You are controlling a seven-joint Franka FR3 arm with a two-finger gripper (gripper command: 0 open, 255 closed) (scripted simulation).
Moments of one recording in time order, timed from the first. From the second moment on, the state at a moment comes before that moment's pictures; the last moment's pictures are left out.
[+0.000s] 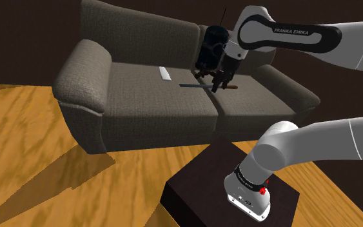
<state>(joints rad) -0.04 -0.72 -0.20 -2.51 -0.05 1.78 -0.18</state>
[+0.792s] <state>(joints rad) -0.01 -0.46 -0.50 -2.42 -0.21 2.00 -0.74</state>
